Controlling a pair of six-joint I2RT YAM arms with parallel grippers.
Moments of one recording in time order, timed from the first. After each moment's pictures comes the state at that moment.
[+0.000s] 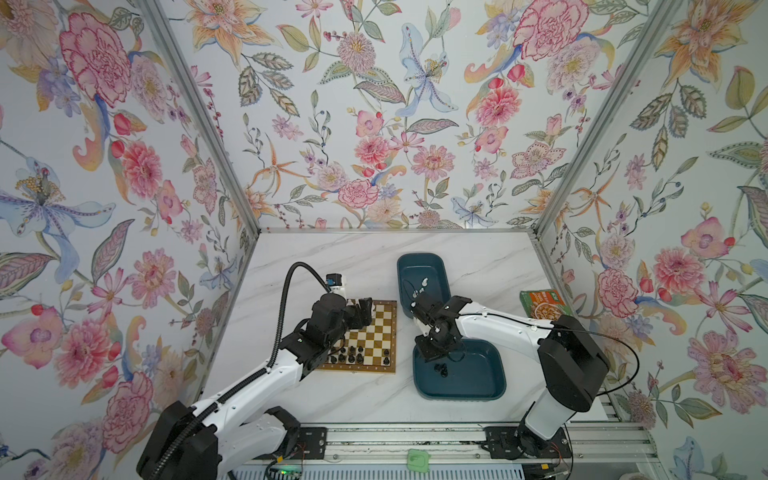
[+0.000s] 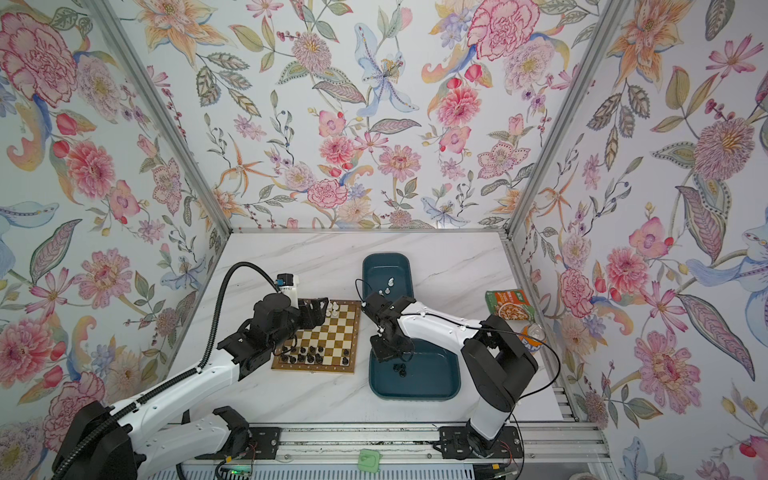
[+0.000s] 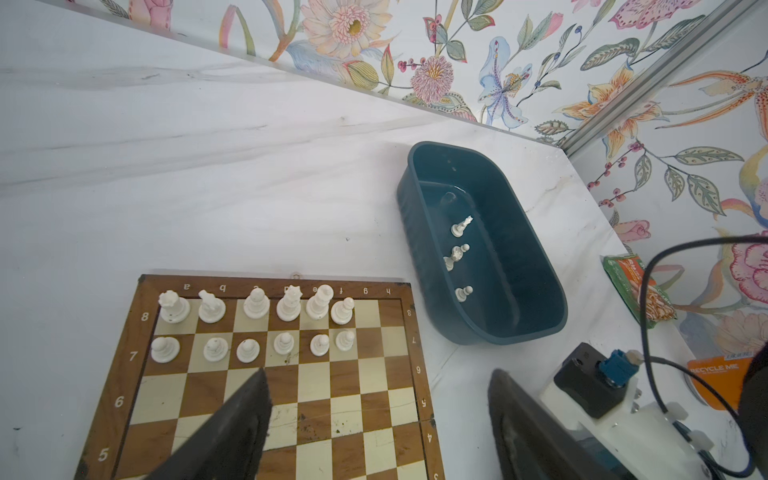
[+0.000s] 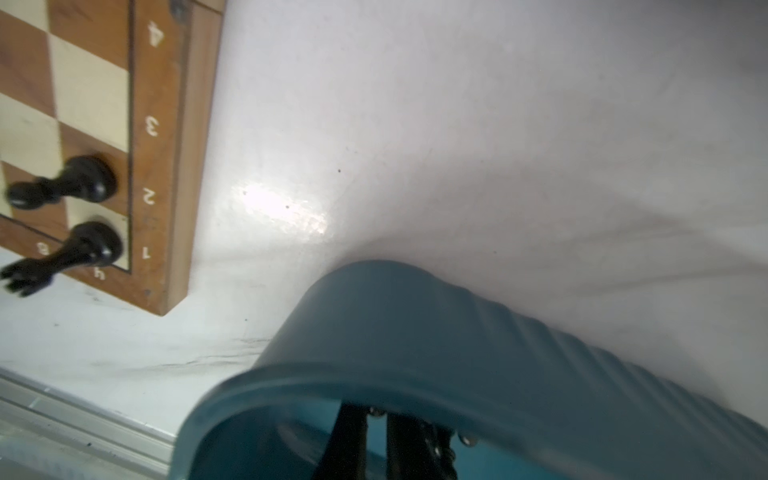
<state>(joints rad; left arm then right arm) -0.58 1.07 0.61 -0.02 -0.16 -0.53 0.83 1.70 1.15 -0.90 -0.09 0.43</state>
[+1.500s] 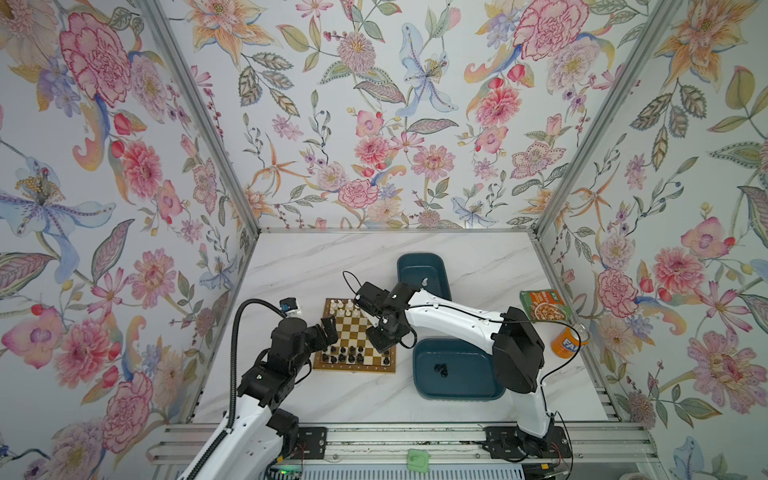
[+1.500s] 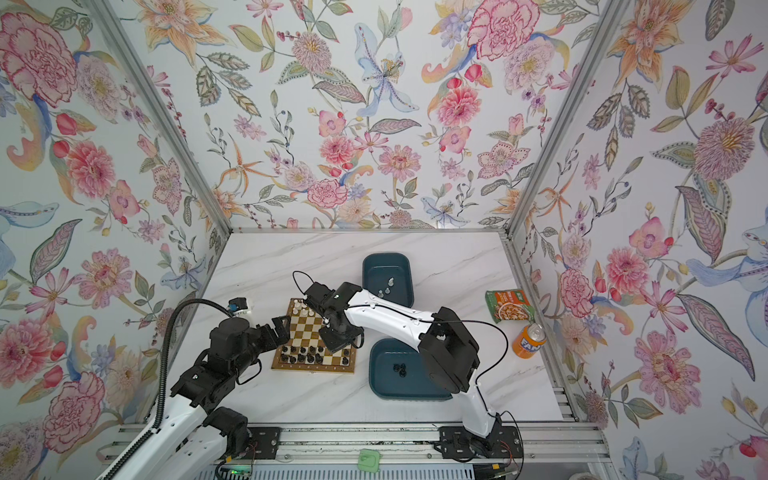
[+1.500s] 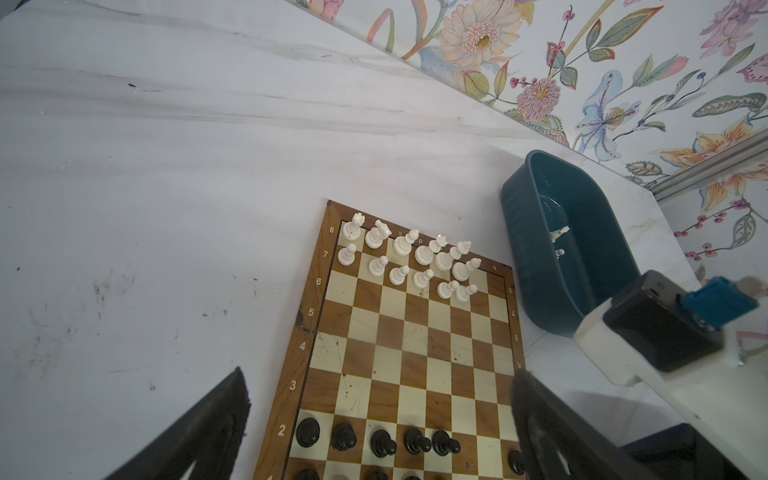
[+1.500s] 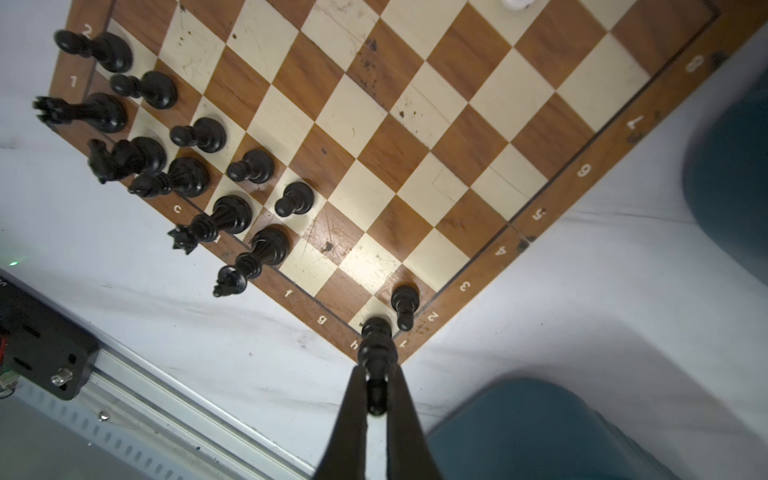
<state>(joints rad) -0.37 0.62 0.44 -0.37 -0.16 -0.59 1.04 2.05 1.74 -1.09 -0.05 0.38</state>
